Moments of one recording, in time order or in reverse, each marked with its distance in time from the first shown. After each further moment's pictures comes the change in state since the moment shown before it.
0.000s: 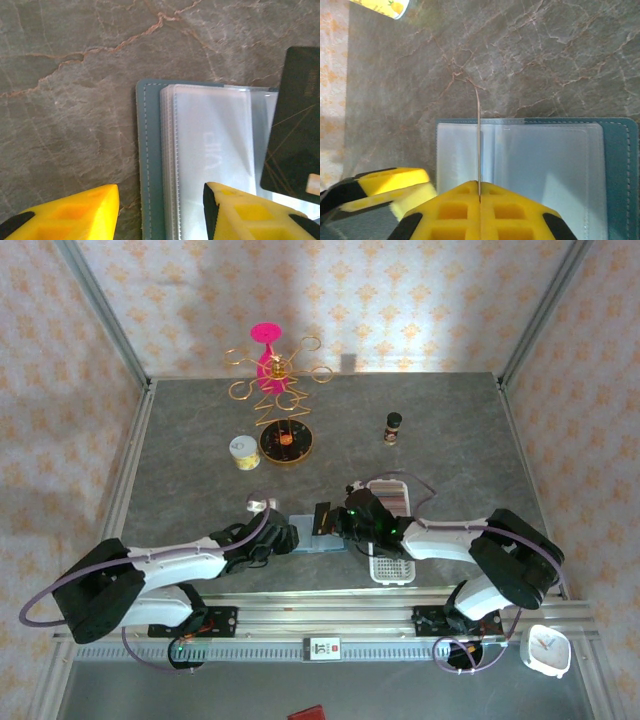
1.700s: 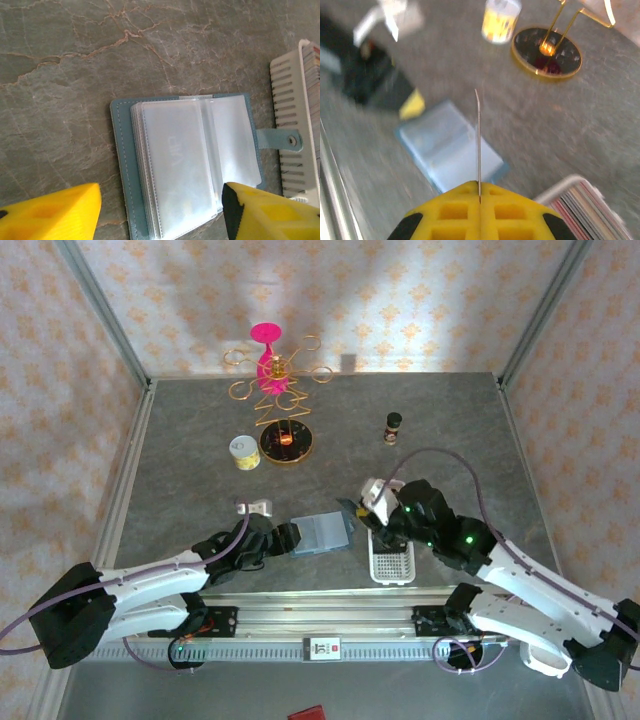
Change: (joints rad) left arm 0.000 -0.202 -0.095 0.077 0.052 -0.078; right arm -0.023 -0.634 0.179 -0.696 0.018 -1.141
